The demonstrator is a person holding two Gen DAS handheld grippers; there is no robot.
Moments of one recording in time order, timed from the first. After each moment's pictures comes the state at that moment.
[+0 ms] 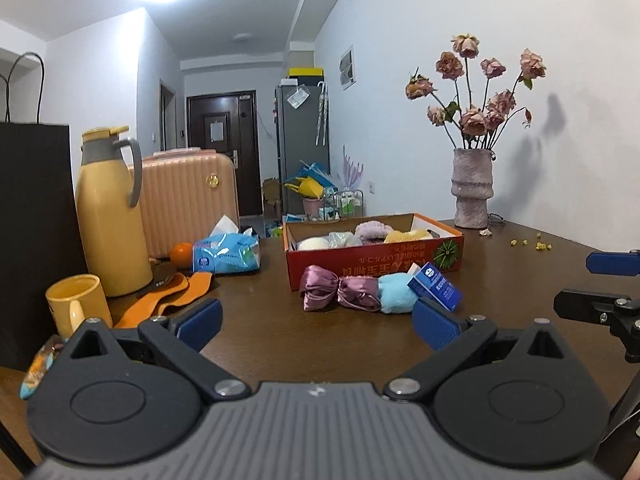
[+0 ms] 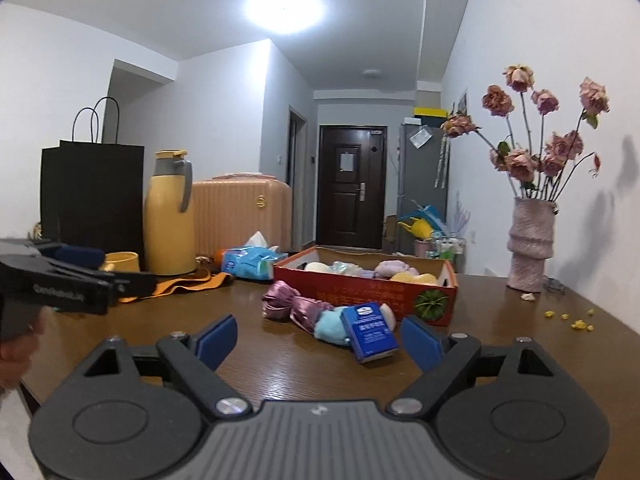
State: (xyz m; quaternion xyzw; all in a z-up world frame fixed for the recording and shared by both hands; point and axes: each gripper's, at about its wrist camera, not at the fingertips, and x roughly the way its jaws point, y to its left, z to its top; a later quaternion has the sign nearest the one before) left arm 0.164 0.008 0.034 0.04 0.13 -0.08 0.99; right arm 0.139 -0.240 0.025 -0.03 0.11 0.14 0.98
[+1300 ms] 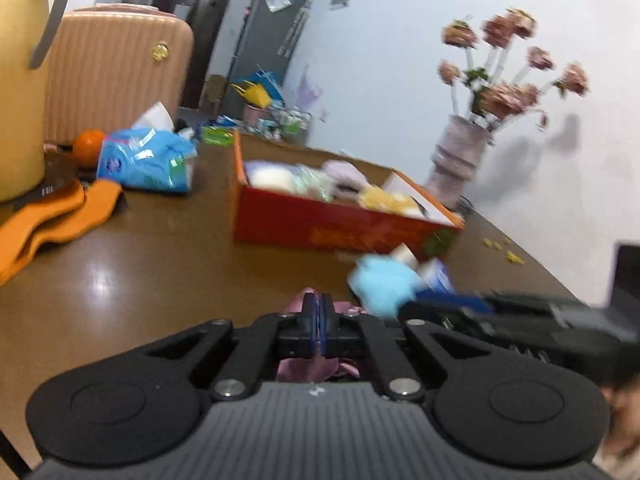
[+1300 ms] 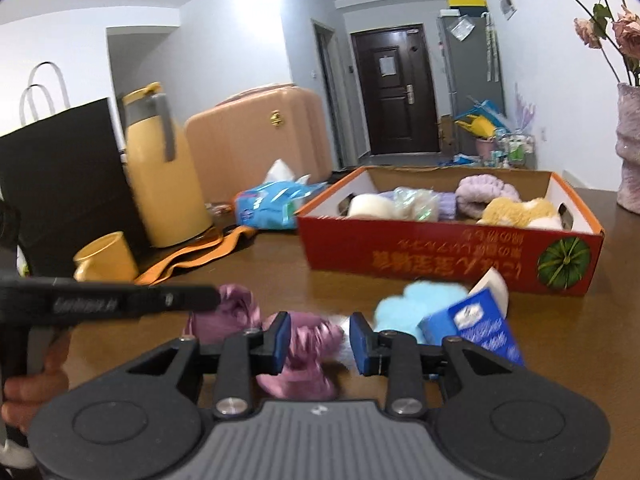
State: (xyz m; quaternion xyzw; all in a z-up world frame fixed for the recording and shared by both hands) left arm 0.334 0.043 -0.002 -0.10 0.28 -0.20 0.93; right arm 0.354 -0.195 -0.003 0.04 0.26 0.23 0.94
